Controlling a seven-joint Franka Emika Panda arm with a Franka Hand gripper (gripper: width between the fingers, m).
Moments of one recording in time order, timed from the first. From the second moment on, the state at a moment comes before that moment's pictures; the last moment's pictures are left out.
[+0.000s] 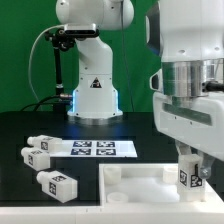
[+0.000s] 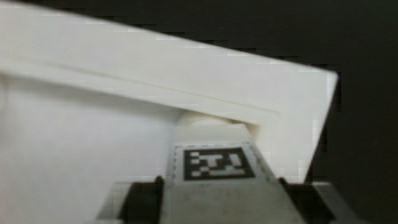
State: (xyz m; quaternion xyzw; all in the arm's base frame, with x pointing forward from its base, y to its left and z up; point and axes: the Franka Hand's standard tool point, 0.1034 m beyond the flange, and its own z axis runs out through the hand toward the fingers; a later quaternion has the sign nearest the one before) arm 0.639 0.118 0.070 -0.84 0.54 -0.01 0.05
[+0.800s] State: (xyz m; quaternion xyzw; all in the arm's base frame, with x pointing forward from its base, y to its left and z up) arm 0.641 0.110 0.076 -0.99 0.08 -0.05 0.04
